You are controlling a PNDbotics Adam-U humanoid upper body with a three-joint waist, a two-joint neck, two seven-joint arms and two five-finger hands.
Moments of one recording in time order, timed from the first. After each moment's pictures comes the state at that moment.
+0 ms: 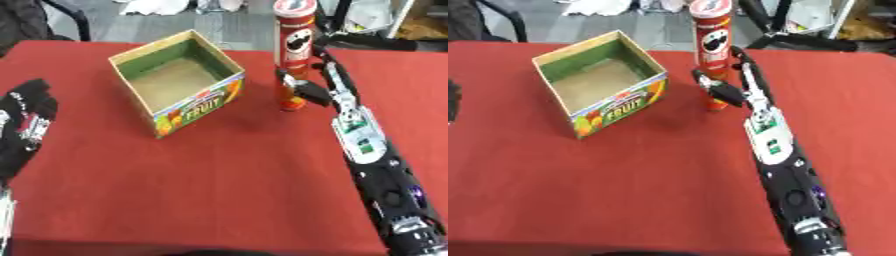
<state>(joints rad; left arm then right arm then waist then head) -0.14 0.19 0.23 -1.80 -0.29 -0.09 -0.16 -0.76 -0.07 -0.06 -1.04 0.52 0.02 -0.03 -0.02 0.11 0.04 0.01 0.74</state>
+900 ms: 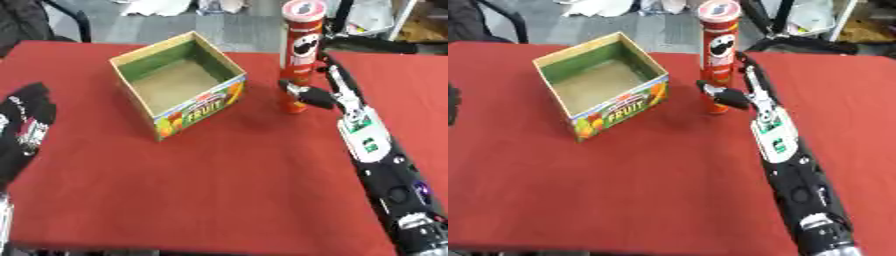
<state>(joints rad) -0.15 0.19 0.23 -1.80 -0.29 -0.09 -0.17 -0.78 -0.11 -0.07 -0.98 0.57 0.01 -0.01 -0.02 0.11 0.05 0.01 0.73</state>
